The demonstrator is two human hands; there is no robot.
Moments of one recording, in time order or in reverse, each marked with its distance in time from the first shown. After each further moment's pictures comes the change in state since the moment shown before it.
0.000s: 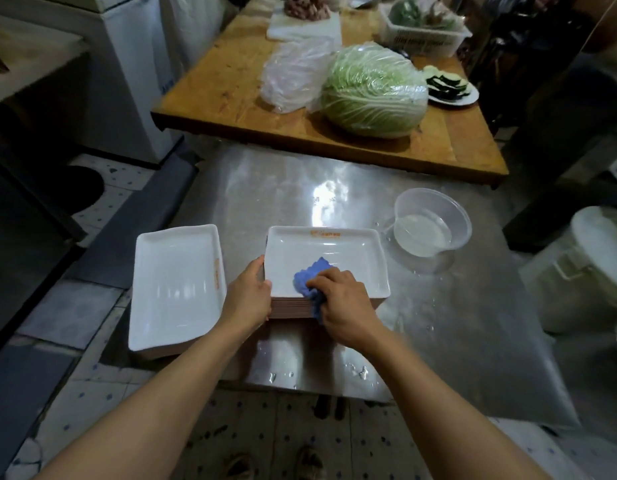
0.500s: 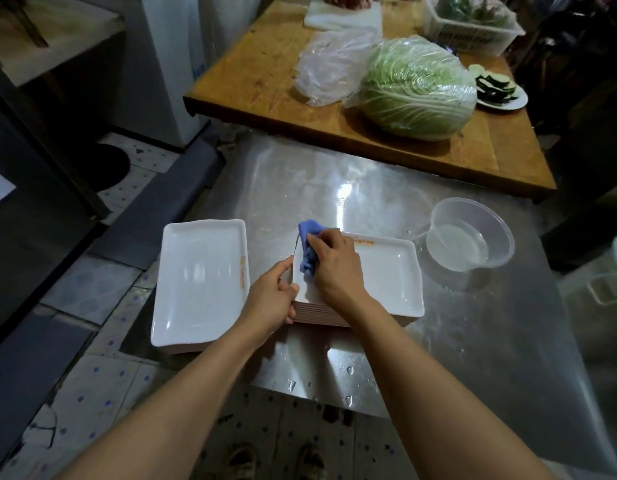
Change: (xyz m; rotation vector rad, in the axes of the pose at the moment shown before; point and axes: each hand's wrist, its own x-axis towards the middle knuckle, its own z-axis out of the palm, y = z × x) left_hand 0.007 -0.007 -0.009 -0.232 -0.112 -0.072; right_hand 0.082 -0.030 0.019 0.017 0.125 0.007
